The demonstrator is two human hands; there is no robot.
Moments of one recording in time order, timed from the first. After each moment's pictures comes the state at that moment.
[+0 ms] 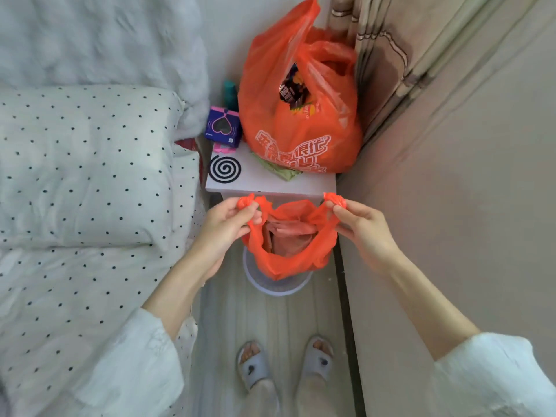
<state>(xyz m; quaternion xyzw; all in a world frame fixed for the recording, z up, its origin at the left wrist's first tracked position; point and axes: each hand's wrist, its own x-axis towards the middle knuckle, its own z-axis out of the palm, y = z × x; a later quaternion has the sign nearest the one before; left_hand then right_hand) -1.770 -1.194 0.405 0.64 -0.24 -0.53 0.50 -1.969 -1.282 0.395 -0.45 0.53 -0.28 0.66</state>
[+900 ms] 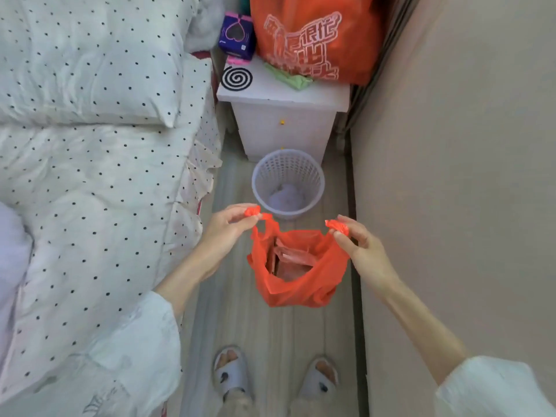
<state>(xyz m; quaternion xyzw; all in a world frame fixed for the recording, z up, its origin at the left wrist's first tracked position) -1.899 -0.984 0.301 0.71 -0.29 -0.47 0.44 -2.119 -1.063 0.279 -0.57 0.52 -0.19 0.60</state>
